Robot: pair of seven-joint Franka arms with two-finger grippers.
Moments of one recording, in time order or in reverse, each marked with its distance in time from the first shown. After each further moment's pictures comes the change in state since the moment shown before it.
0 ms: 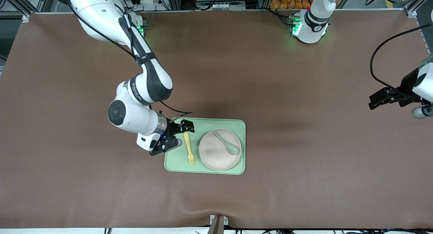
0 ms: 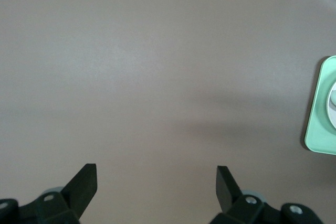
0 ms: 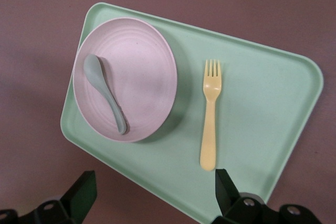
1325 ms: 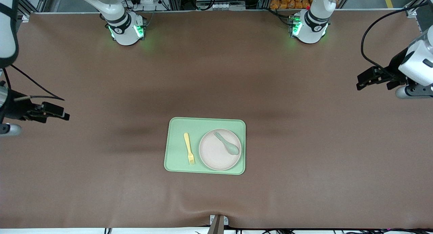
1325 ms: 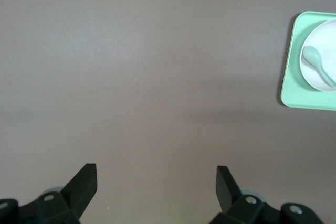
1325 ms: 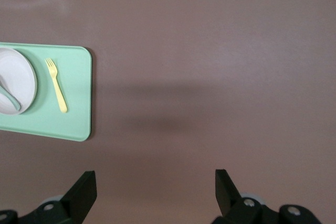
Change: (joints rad) left arm -0.006 -0.094 -0.060 0.007 -0.033 -0.182 -0.001; right arm -0.493 -0.389 -0.012 0.002 -0.321 -0.482 -0.003
